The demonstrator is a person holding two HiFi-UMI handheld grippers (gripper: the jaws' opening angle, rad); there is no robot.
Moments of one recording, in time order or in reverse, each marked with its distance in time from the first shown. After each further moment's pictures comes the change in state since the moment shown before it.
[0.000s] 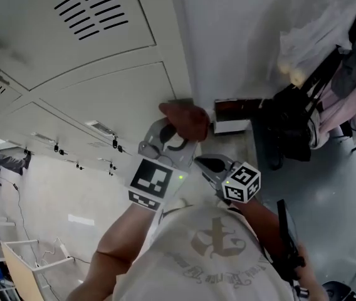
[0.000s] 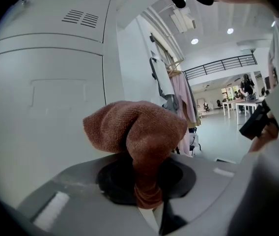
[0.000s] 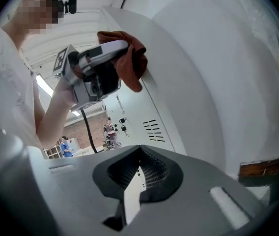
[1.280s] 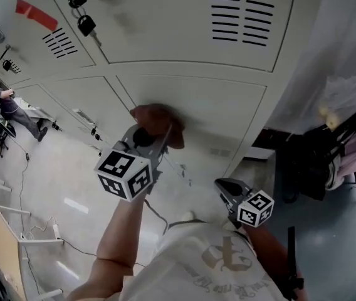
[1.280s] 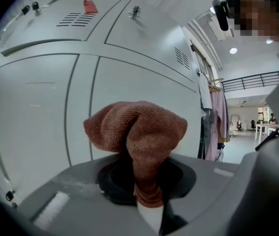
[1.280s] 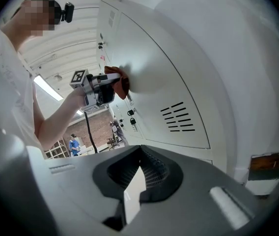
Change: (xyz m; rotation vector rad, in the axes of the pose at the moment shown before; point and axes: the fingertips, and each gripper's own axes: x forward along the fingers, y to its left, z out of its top) left arm -0.155 0.155 -0.054 -0.327 -0.027 0.311; right arm 0.045 0.044 -0.021 0.023 0.054 0.043
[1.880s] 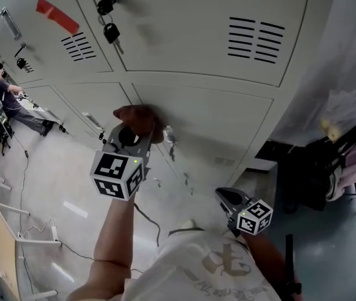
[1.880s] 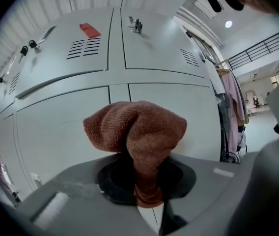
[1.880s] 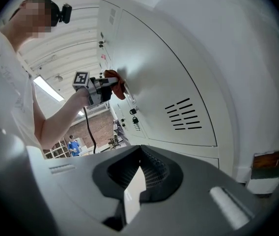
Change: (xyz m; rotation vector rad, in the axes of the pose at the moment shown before) left arm -0.037 0.060 0.025 0.173 0.001 0.232; right arm 0.009 0.009 -0.002 0.009 -0.002 0.011
